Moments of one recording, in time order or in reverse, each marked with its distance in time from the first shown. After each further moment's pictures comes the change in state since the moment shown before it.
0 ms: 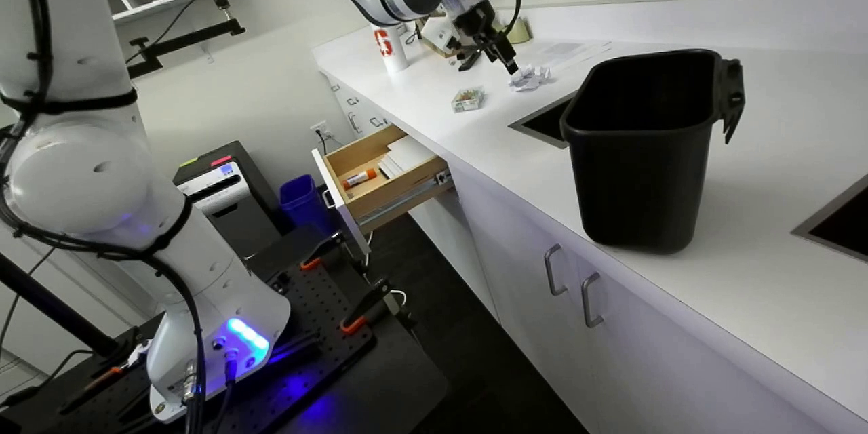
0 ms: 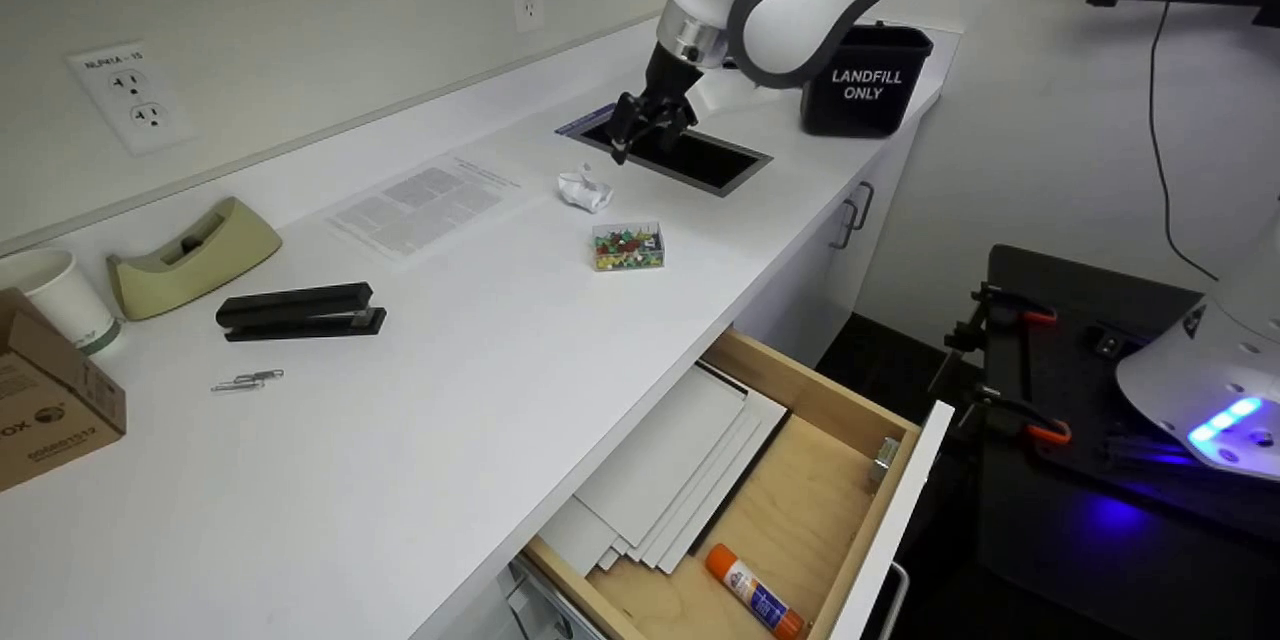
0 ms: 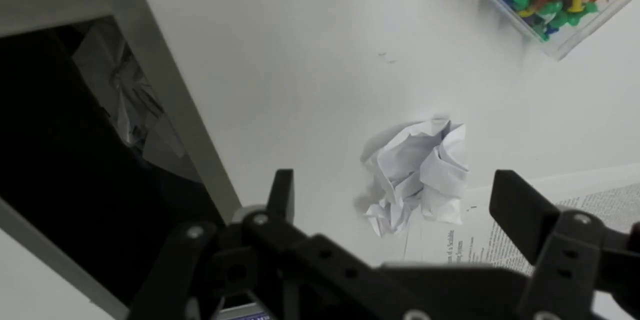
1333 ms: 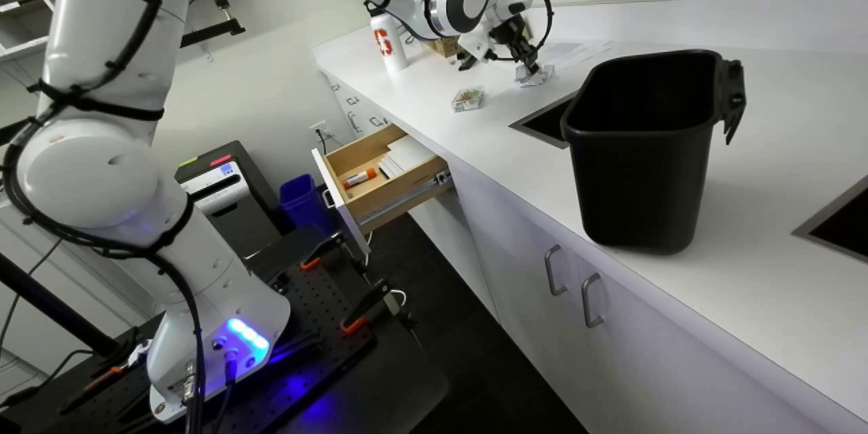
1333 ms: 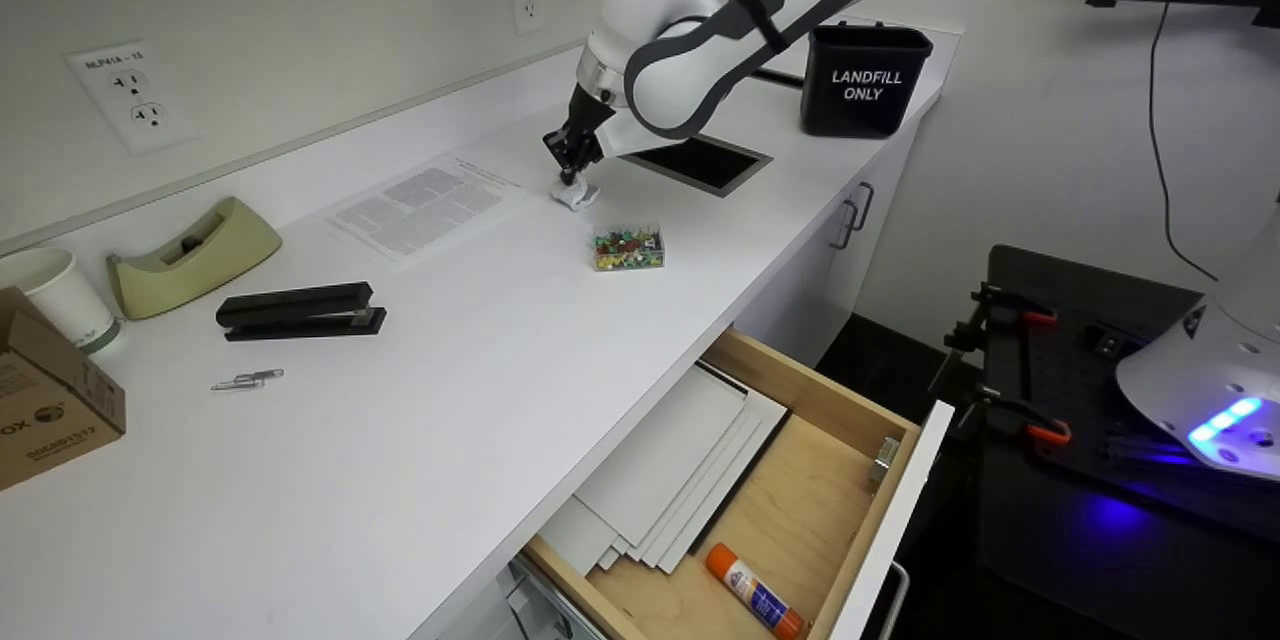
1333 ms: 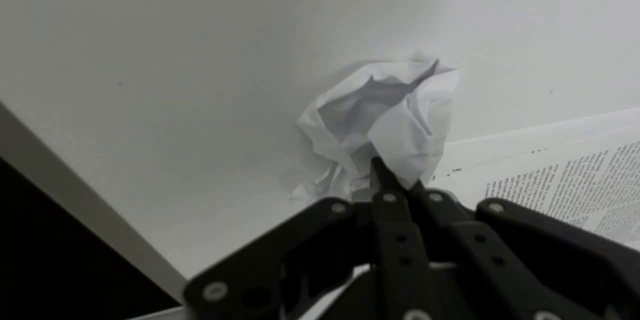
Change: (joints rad) arm 0.092 0.366 -0.082 0.442 0.089 -0.008 0.009
